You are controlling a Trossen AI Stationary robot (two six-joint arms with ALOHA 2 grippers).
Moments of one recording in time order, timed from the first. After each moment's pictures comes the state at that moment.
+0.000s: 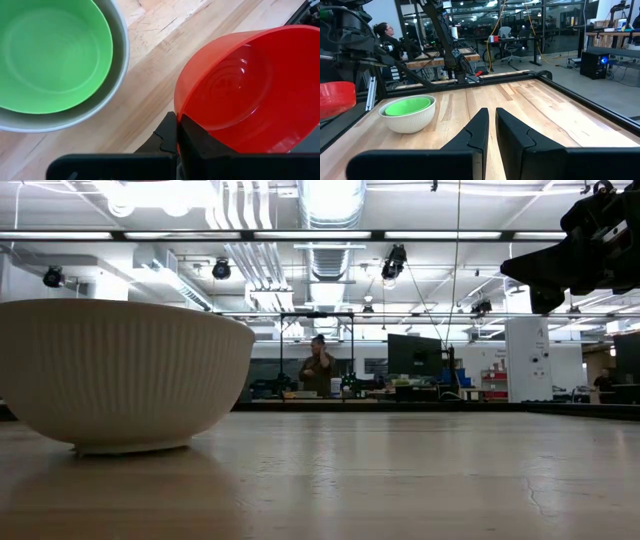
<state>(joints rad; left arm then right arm) -0.73 1.83 1.63 -0.93 -0.29 -1.56 0.00 0.00 0.01 0.03 0.11 0.13</state>
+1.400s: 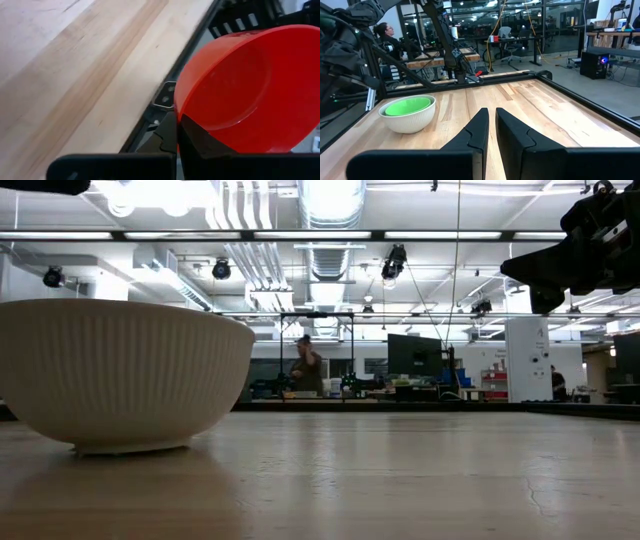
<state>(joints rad) -0.71 1.83 1.43 -0.37 -0.20 -1.43 0.00 0.00 0.01 0.03 0.11 0.13</state>
